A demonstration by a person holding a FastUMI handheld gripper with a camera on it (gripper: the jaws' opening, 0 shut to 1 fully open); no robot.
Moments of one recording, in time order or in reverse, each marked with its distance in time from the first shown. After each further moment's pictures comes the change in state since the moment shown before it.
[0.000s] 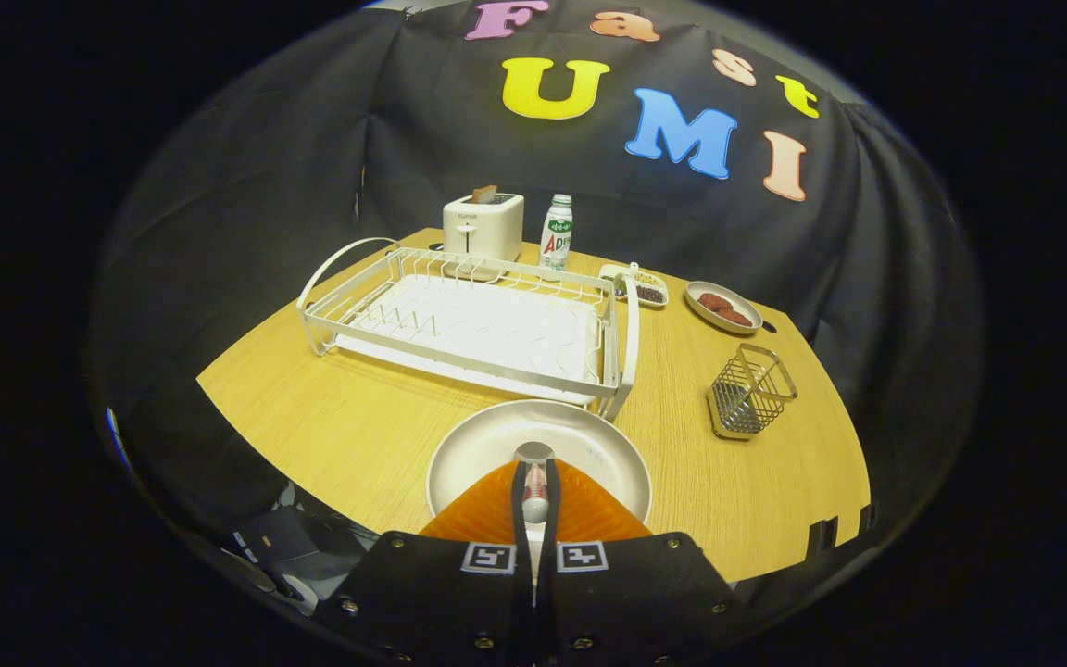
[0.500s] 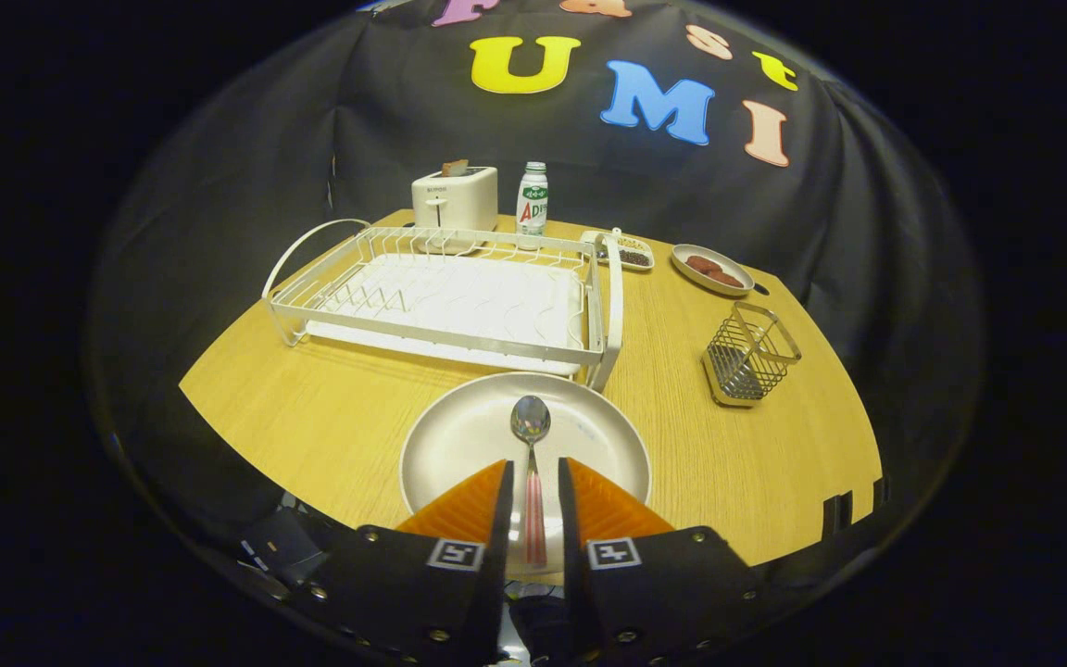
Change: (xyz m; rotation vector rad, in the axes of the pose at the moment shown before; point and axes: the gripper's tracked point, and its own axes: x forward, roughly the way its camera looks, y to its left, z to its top) arm 0.020 -0.012 -0.020 0.078 0.075 -0.025
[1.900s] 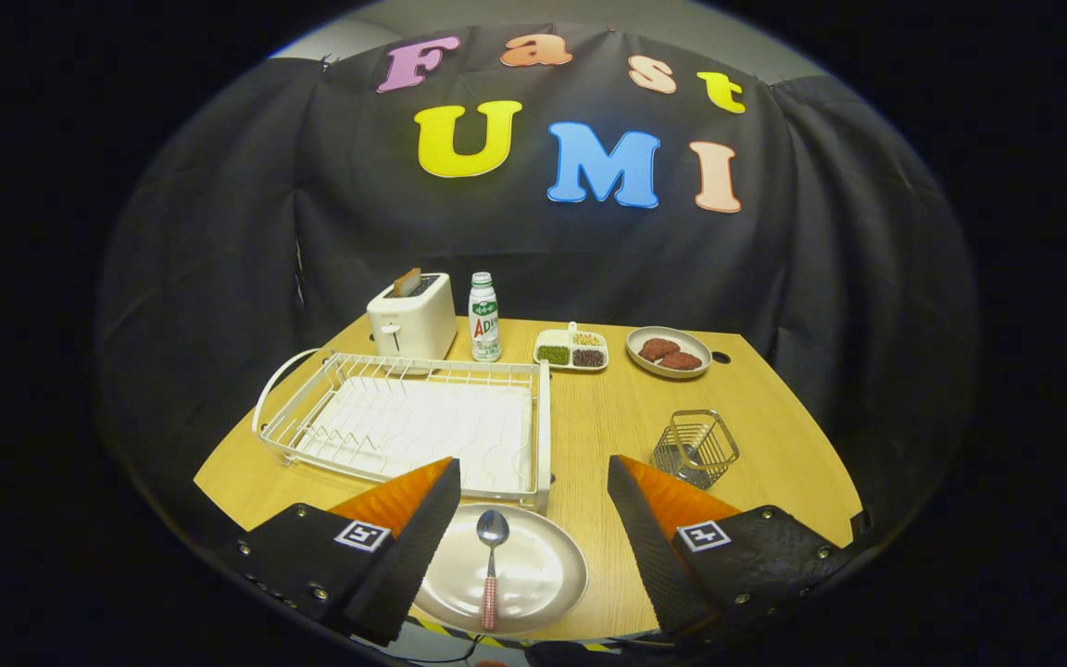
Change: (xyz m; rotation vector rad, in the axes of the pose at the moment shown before) arm -0.035 -0.058 0.133 0.095 -0.262 -0.049
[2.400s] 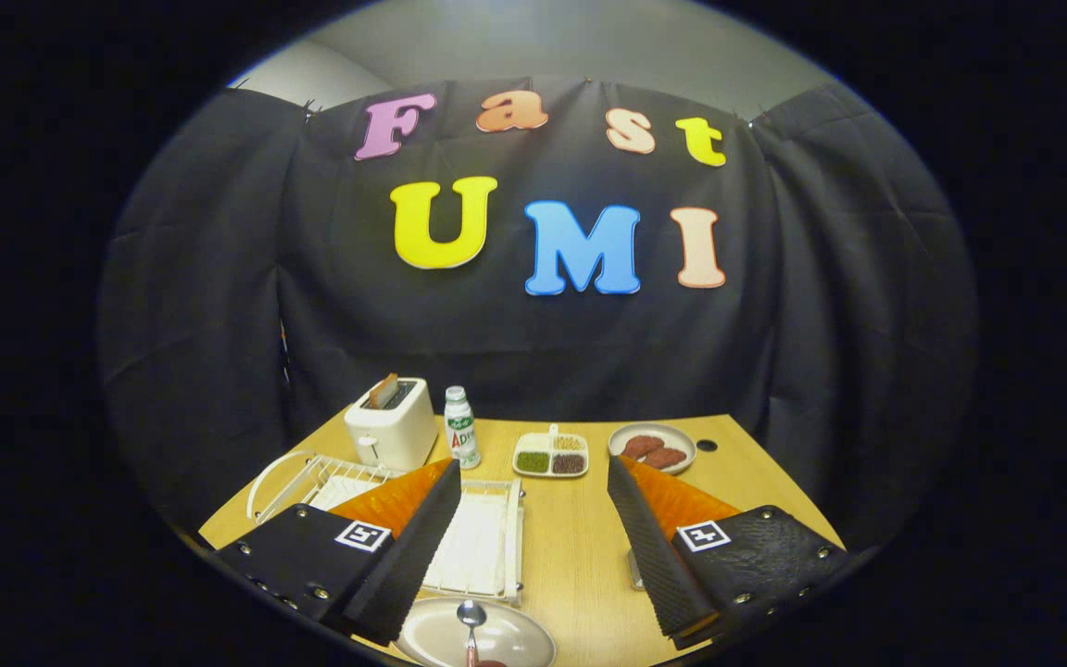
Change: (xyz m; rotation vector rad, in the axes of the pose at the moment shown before) arm 0.011 -0.050 0.147 0.030 -0.291 -0.040
